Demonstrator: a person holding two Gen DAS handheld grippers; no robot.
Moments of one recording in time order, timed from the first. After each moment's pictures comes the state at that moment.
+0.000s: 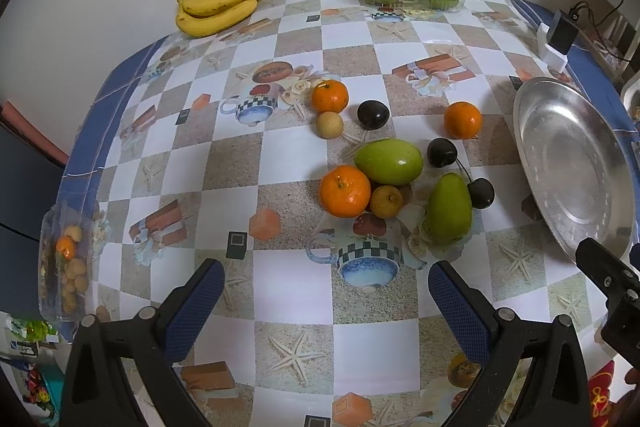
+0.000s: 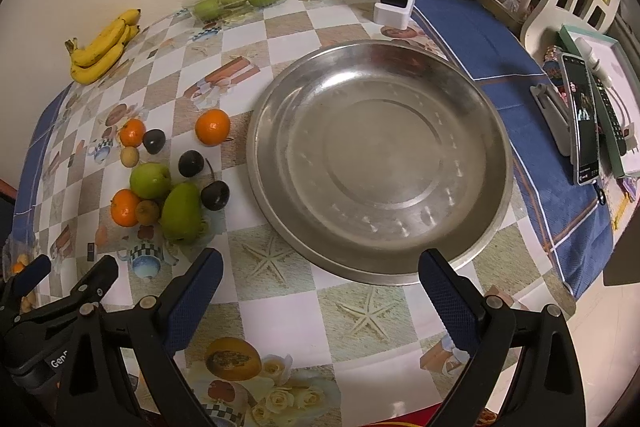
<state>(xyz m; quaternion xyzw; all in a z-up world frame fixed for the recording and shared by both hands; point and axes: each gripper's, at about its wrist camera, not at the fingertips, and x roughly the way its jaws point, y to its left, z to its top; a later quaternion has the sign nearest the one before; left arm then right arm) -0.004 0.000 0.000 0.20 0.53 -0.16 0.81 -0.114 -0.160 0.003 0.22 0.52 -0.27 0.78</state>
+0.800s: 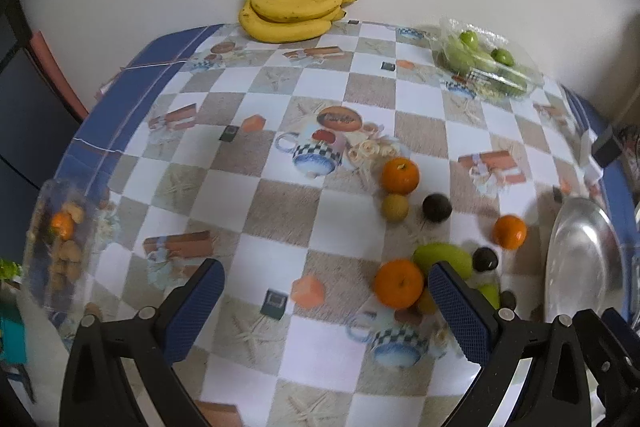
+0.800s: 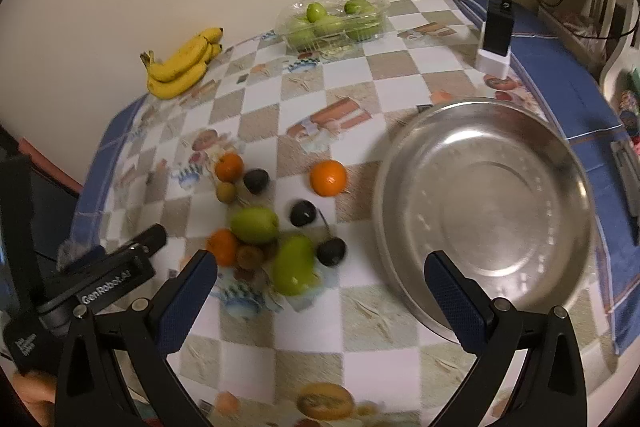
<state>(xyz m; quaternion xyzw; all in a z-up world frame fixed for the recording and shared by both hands) 0.067 0.036 0.020 0.08 0.52 -0.11 0.85 -0.054 -0.143 0.026 0.25 0.46 -0.14 0.84</state>
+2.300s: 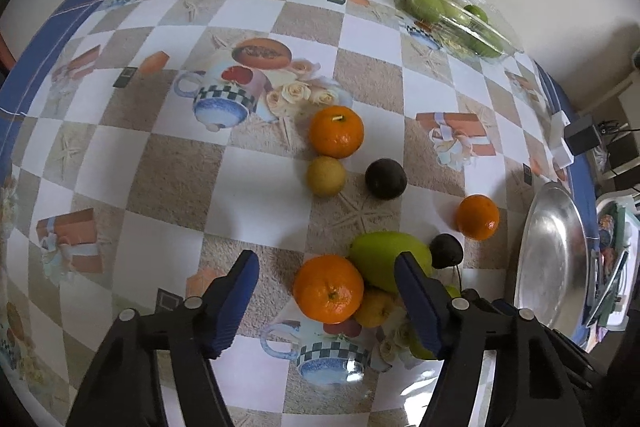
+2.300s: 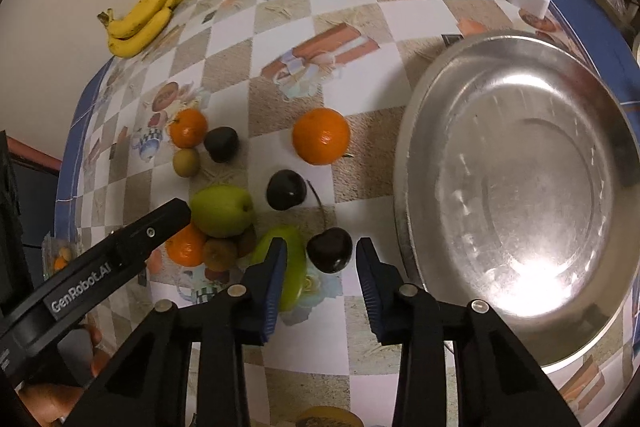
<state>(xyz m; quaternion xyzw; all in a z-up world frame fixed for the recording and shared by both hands) 0.092 0.003 -0.041 0.01 0.61 -0.19 0.77 -0.009 -0.151 -0.038 0.27 0.56 -0.14 0.77</state>
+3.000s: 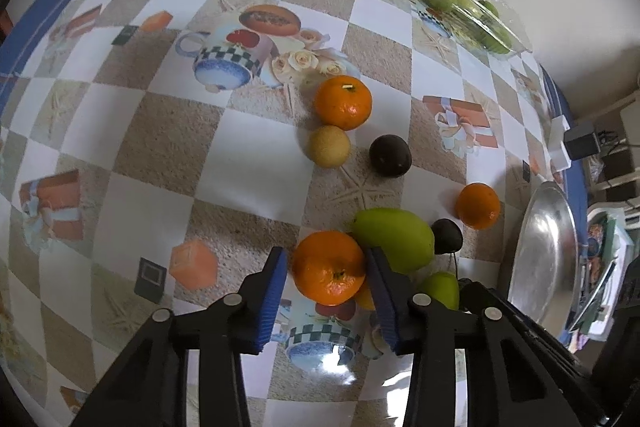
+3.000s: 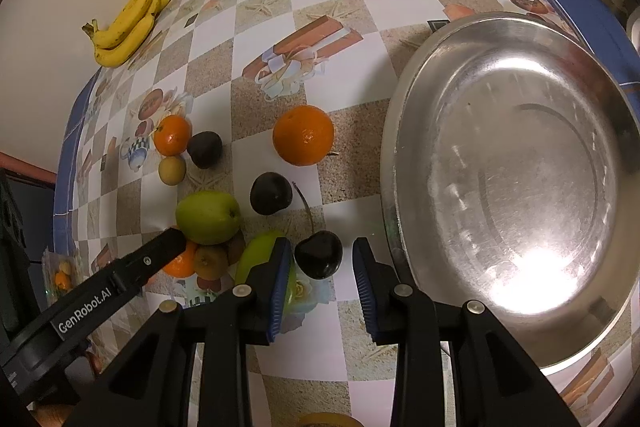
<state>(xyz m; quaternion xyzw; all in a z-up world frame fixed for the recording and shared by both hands) 0.091 0.012 -0.053 -0.03 0.65 -0.19 0.74 -0.009 -0.158 -0.047 0.30 0.56 -0.15 0.76</state>
